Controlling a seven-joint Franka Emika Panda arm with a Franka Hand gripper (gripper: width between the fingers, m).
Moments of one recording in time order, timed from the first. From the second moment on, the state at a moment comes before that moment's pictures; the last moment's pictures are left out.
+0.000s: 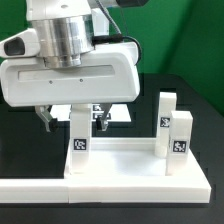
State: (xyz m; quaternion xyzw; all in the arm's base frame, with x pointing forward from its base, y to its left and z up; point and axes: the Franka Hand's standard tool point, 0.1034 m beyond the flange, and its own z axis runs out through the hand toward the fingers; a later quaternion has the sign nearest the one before) arm 0.652 -0.067 0.104 -0.99 0.14 -0.03 0.06
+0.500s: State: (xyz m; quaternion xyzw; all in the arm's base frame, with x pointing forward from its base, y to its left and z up) arm 0.651 -0.069 0.103 -0.97 0.25 -0.02 0.07
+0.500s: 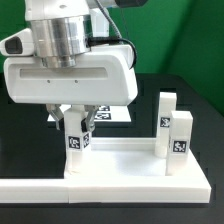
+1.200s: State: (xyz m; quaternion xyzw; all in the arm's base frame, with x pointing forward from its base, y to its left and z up) arm 0.646 -0.079 0.100 -0.69 0.71 0.02 0.12
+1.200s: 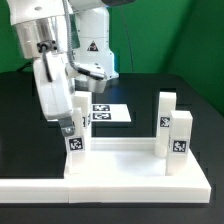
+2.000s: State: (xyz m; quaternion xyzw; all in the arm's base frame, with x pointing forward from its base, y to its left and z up) arm 0.652 -0.070 0.106 -0.86 0.49 0.00 0.11
